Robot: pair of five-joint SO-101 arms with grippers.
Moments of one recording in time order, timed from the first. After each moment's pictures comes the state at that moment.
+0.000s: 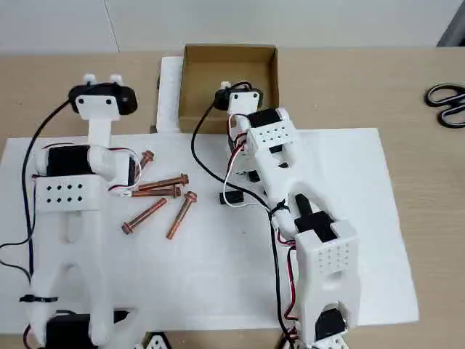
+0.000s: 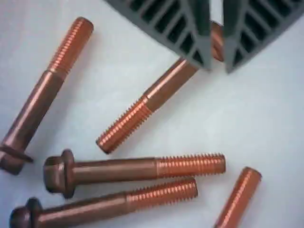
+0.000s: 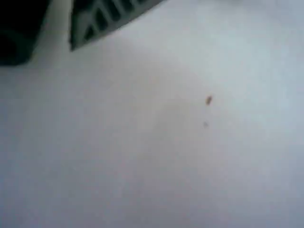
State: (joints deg) left arm -7.5 -19.3 17.7 86.8 -0.1; right arm -21.4 32.1 -17.1 72.5 -3.6
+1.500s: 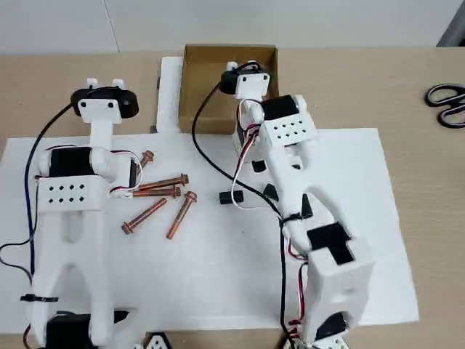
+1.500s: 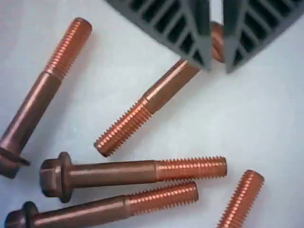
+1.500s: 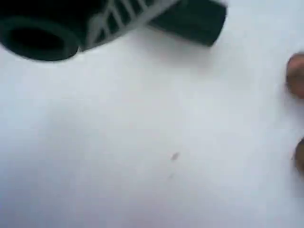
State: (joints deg) left arm -7.5 -19.1 18.6 85.8 0.0; right arm -20.1 19.3 -18.4 82.1 -0.4
